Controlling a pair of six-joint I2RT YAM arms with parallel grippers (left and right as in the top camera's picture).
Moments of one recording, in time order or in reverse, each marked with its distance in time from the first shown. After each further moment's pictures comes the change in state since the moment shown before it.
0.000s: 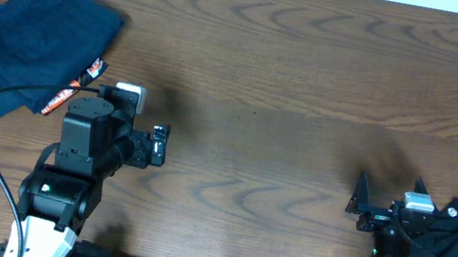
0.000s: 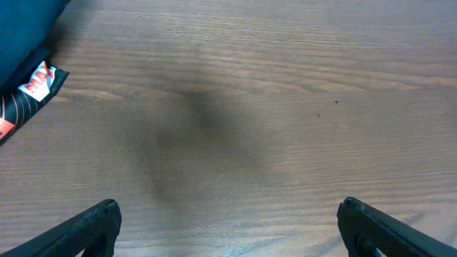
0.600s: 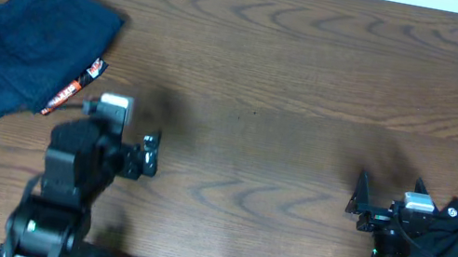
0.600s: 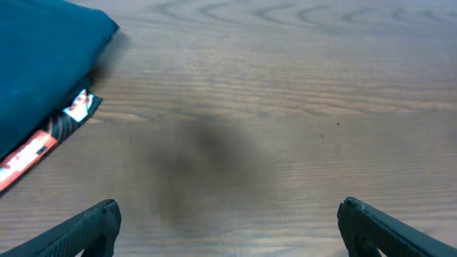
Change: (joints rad) left arm 0.000 -0.245 -0.097 0.004 -0.061 0.006; right arm 0.000 0.000 0.000 -0.001 0.000 0.000
